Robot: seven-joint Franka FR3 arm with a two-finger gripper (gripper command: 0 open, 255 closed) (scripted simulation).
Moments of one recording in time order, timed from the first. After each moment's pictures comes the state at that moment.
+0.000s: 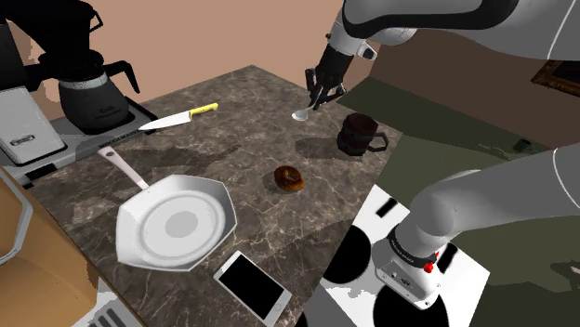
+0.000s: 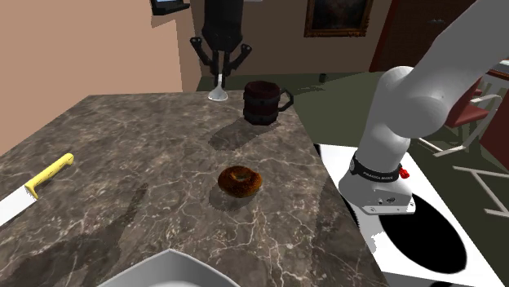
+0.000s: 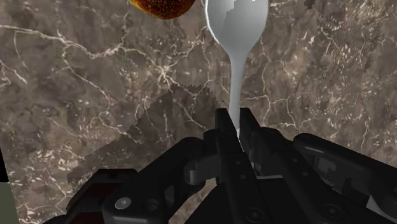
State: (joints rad) arm -0.22 -0.49 0.21 -2.33 0.30 1.94 1.19
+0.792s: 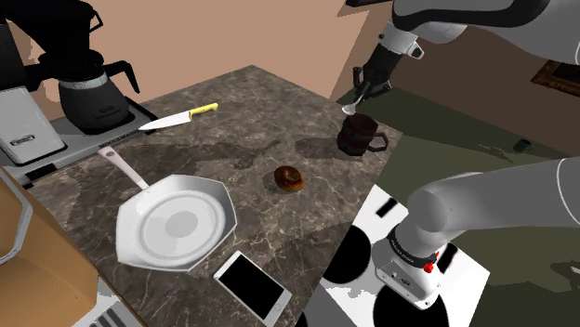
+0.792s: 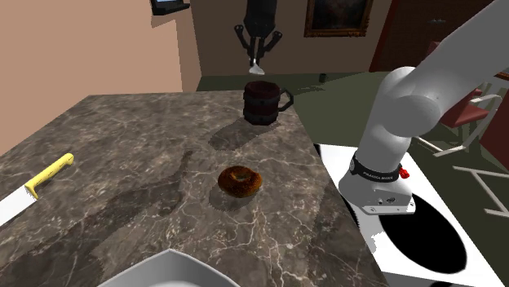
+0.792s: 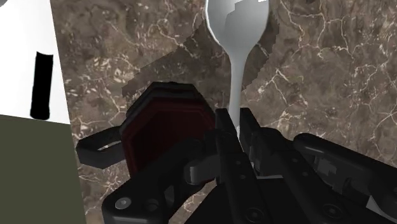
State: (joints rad) arm -0.33 -0.58 -0.03 -2.38 0.19 1.83 0.91
